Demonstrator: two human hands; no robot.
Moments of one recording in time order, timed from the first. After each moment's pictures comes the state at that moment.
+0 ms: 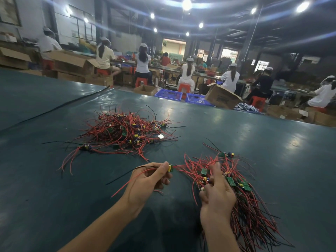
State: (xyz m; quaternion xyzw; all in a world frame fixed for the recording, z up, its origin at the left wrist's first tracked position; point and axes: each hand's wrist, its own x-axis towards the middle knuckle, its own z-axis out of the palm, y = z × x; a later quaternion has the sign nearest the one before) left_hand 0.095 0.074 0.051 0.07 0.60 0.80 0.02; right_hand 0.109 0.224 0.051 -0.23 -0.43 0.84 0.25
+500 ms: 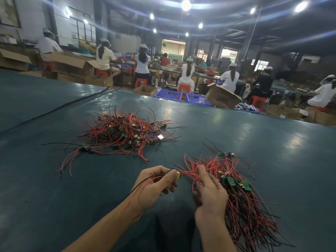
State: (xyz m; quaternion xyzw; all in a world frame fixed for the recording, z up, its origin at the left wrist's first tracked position) left_hand 0.097 0.077 0.048 0.15 0.65 0.74 0.02; right_hand 0.109 0.212 0.049 -0.24 -0.48 0.82 0.21
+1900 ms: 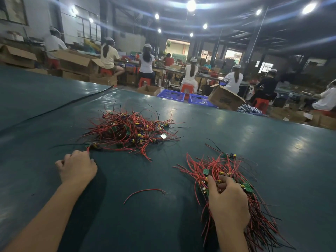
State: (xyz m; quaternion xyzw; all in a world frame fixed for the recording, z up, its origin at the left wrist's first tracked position) left_hand 0.018 -0.081 0.011 -0.24 0.95 0.12 -0.15; right_hand 0.123 0.254 0.040 -0.26 -0.88 0.29 0.27
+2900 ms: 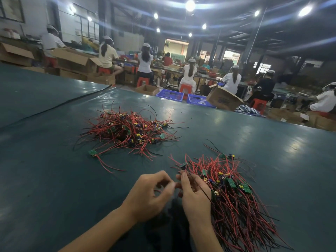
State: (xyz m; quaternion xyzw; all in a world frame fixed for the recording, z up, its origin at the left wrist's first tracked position) left_hand 0.093 0.066 0.024 0.29 0.79 0.51 -0.19; right_hand 0.107 0.197 0.028 -0.08 -0.64 0.74 0.20
